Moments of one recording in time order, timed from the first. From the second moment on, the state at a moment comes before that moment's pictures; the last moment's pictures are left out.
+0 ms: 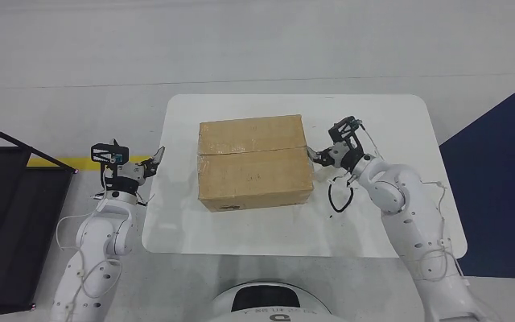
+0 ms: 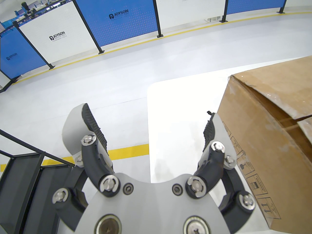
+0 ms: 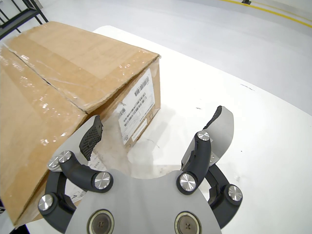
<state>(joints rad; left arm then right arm) 1.73 -1.15 -1.60 -1.80 1.33 0.00 0.00 -1.34 -1.14 1.37 -1.58 -0.99 -0.53 0.37</state>
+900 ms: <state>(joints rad) 1.73 -1.15 -1.60 -1.80 1.33 0.00 0.00 -1.46 -1.10 1.50 -1.67 -0.87 -0.62 0.39</state>
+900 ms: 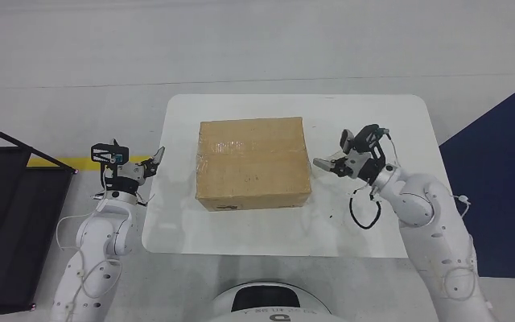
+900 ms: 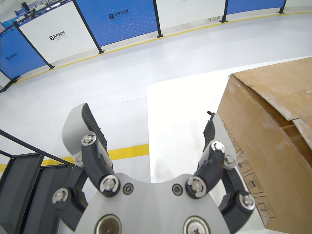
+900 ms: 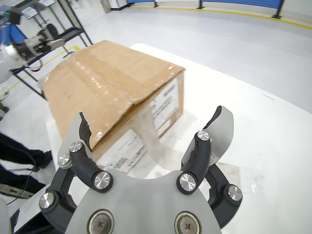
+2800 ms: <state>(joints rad) 1.73 -1.15 -1.60 -1.80 1.33 0.00 0.00 -1.68 -1.06 1.53 -1.91 -0.96 -0.62 0.33</state>
